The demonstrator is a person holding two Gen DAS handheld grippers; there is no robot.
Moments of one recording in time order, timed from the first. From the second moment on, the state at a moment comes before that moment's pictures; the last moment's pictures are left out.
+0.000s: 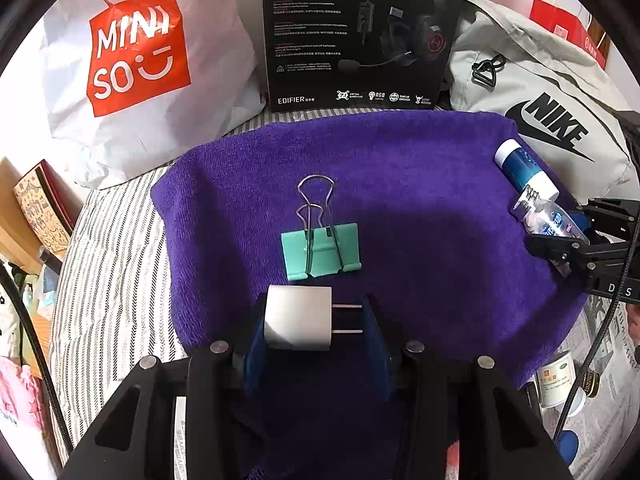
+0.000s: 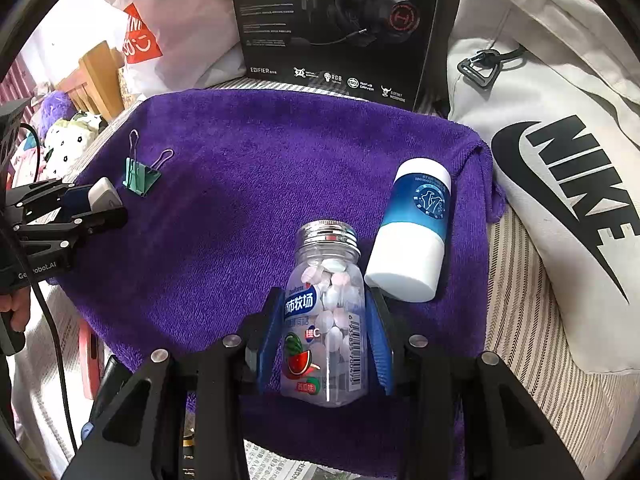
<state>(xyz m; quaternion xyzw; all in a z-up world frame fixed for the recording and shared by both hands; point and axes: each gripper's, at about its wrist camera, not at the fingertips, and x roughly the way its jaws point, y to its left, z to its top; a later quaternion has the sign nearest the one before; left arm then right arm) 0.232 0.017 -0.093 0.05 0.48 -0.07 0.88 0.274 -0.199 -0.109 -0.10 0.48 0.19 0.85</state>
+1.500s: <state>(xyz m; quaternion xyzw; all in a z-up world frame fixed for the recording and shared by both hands) 0.121 -0.031 -0.096 0.02 0.51 -0.03 0.86 0.113 -0.259 -0.085 -0.03 0.48 0.18 0.86</state>
